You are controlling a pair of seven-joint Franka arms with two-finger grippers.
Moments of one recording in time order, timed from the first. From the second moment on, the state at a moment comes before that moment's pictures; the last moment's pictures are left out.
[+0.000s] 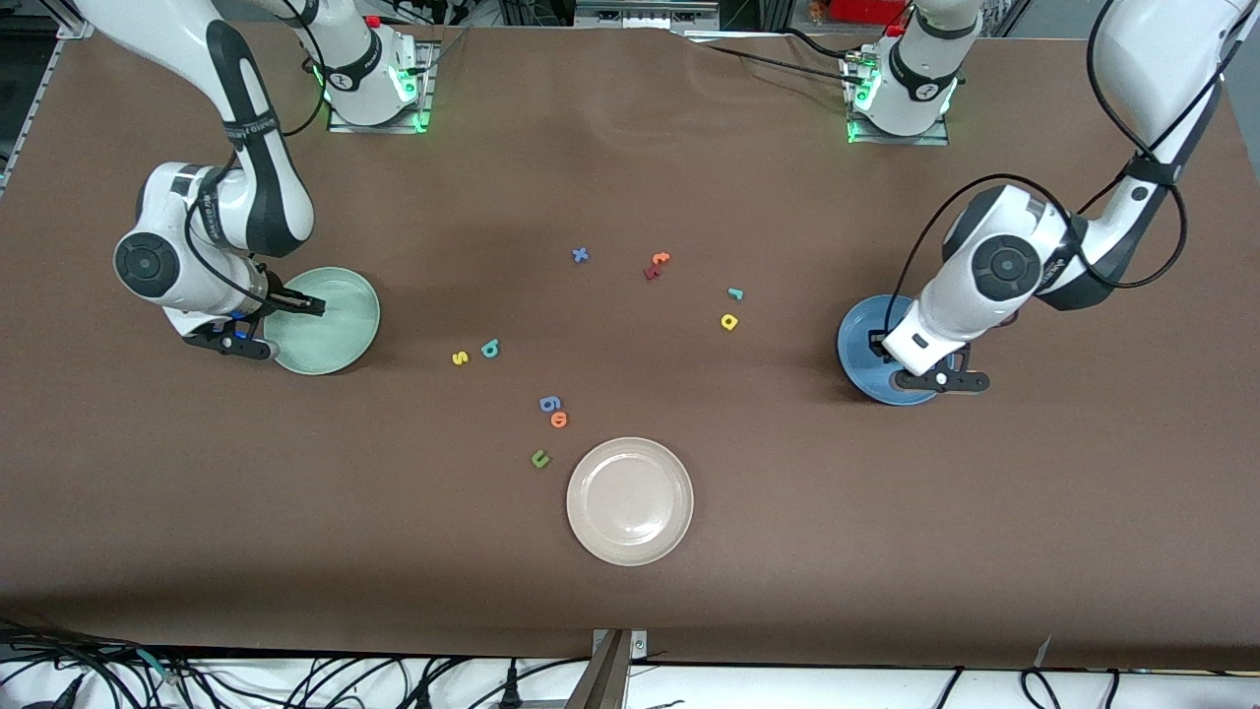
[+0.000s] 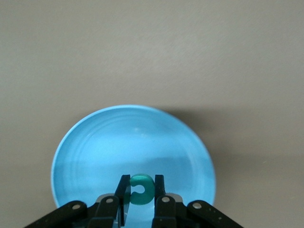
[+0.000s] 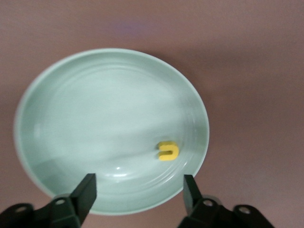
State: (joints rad) left arm 0.64 0.47 -0.84 -2.11 0.51 2.28 -0.48; right arm 0.51 0.29 -0.53 -2.16 0.08 2.14 0.14
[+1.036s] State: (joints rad) left arm 0.46 0.47 -0.88 -2.10 0.50 2.28 -0.70; right arm 0.69 0.38 -0.35 -2.05 0.08 2.35 0.15
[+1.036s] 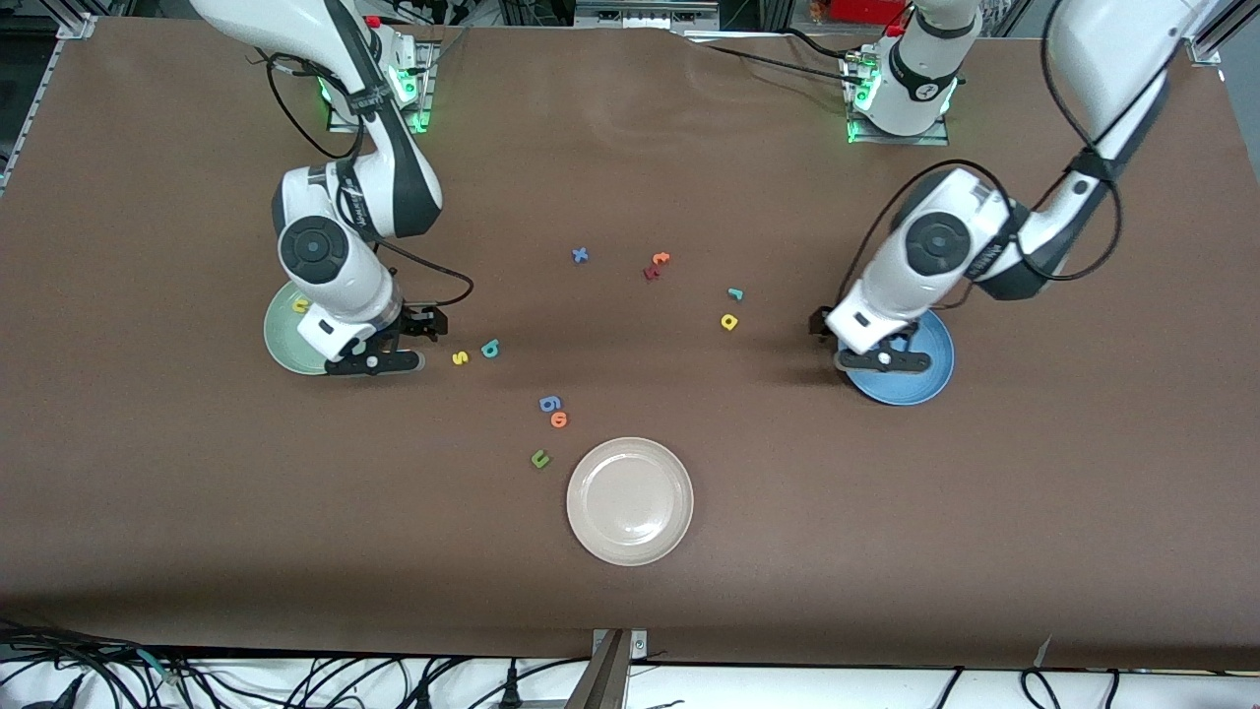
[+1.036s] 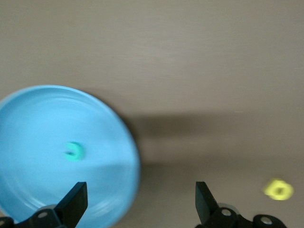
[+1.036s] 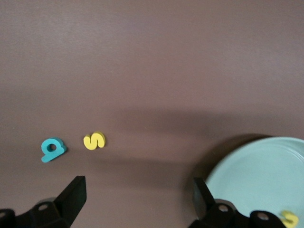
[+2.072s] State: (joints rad) left arm 0.06 0.68 -0.69 -1.97 0.68 2.41 -1.22; right arm 0.68 0.52 -0.30 -2.02 0.33 2.47 0.13
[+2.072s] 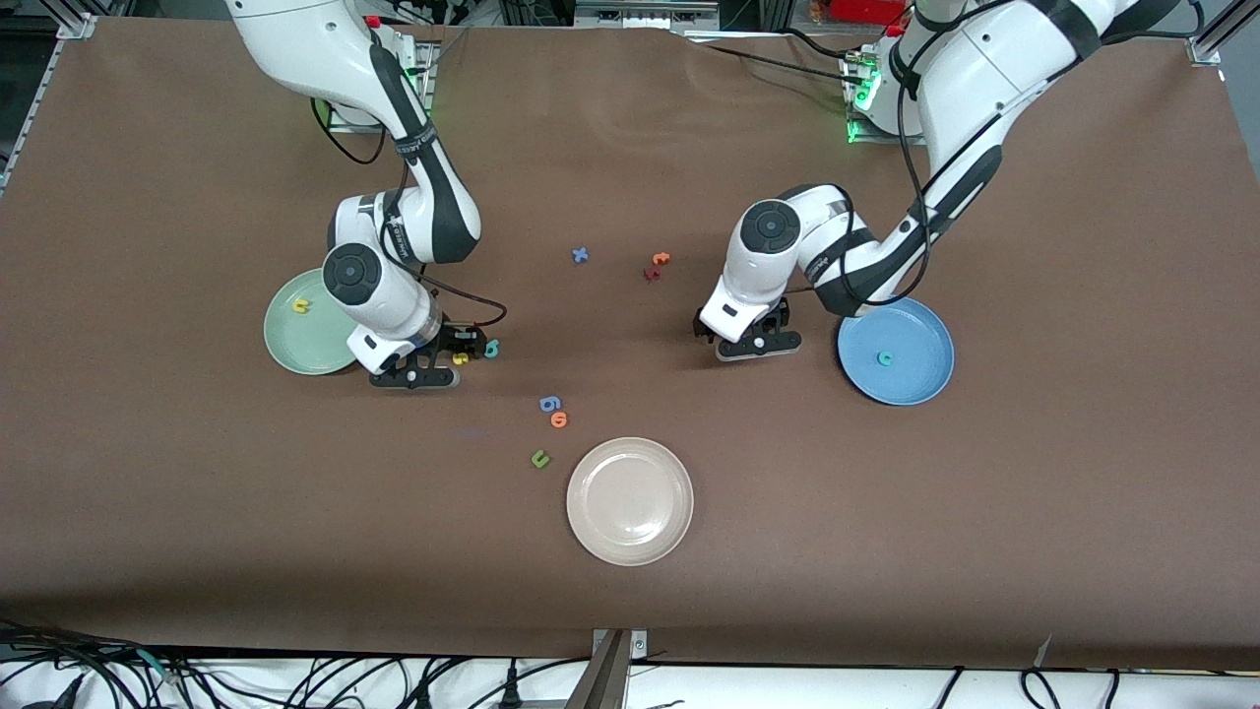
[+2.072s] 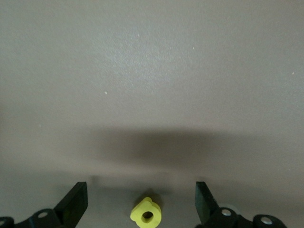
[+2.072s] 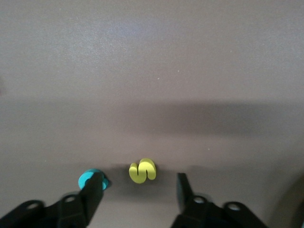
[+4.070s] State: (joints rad) left arm -0.12 0.66 -0.46 -1.86 0.37 2.42 -1.17; right arm 0.69 0.57 -0.30 -2.01 0.33 2.54 0.10
